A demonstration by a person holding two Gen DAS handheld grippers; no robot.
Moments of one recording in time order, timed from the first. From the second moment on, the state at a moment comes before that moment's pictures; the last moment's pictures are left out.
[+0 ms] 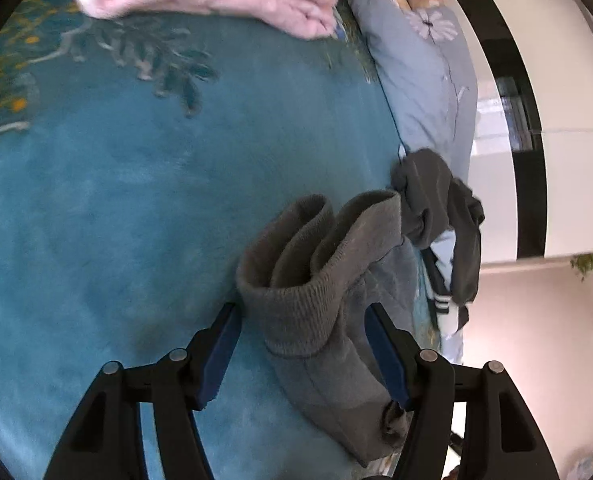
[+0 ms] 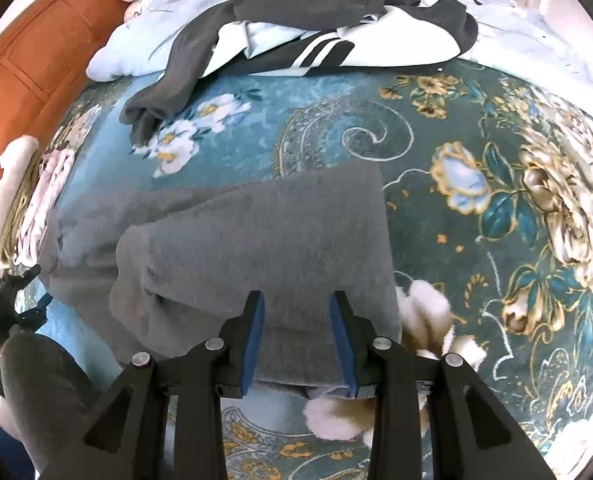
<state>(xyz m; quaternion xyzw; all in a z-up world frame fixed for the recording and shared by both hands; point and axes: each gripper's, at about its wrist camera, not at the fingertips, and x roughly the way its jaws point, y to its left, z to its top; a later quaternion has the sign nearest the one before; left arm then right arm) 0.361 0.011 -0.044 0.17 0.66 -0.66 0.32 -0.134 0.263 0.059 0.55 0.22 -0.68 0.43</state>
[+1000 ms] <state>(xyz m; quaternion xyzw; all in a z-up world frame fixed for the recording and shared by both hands) 0.112 0.074 0.198 0.31 0.32 -0.82 0.35 -0.154 0.295 0.035 0.60 0.13 -0.66 0.44</state>
